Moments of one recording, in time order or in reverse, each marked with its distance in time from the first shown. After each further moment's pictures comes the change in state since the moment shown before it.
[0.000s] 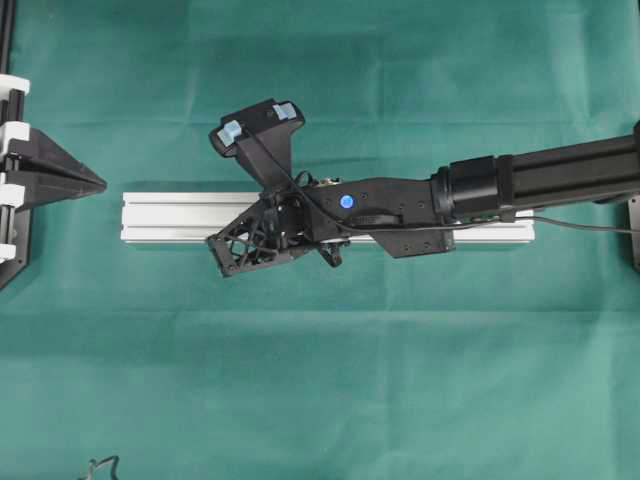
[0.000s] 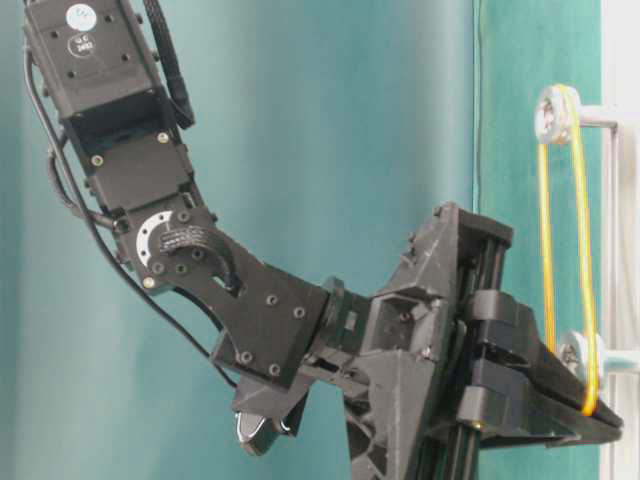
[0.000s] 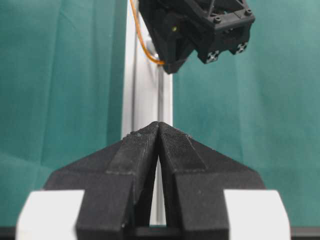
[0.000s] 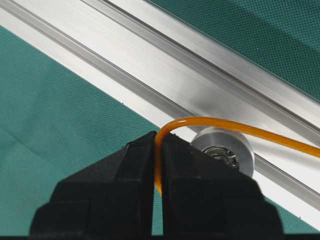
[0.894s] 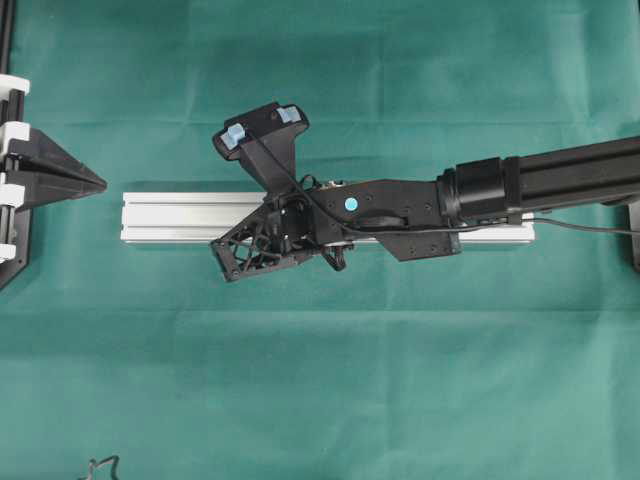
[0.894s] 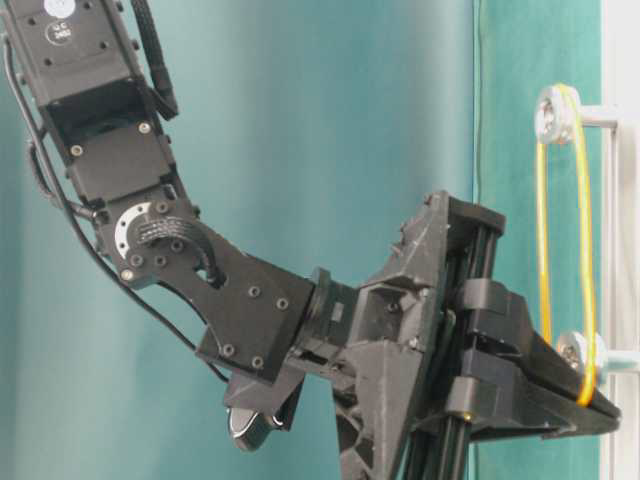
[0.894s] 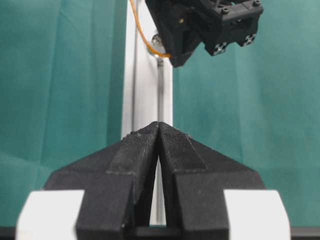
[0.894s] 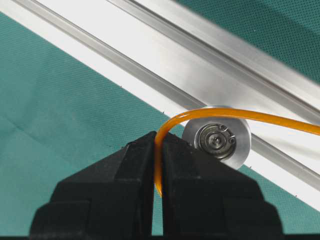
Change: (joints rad) left arm 0.000 0.000 0.000 0.000 0.000 0.000; right arm 0.009 -0.020 0.003 0.018 0.028 0.000
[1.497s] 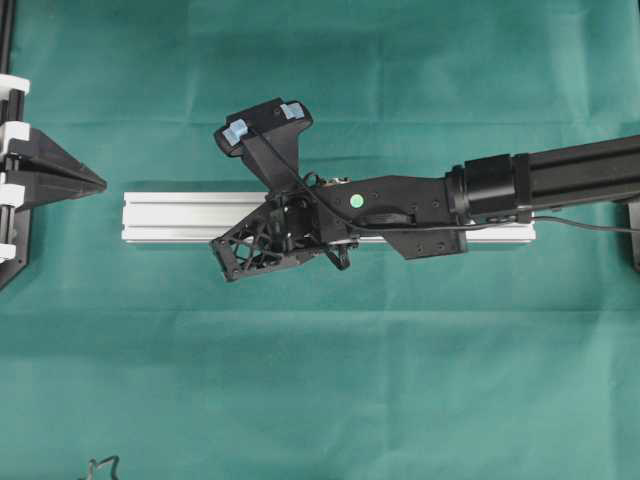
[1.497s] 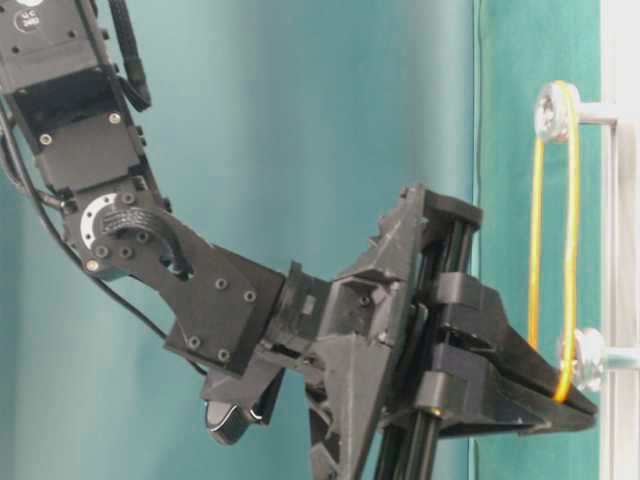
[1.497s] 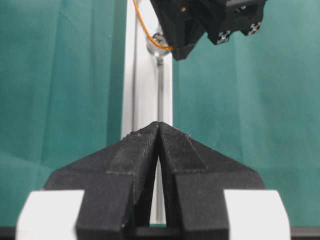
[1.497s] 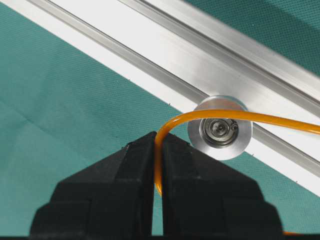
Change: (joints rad) left arm 0.000 0.000 -0.002 0.000 0.000 0.000; right arm 0.002 -0.025 0.002 0.017 0.014 0.000
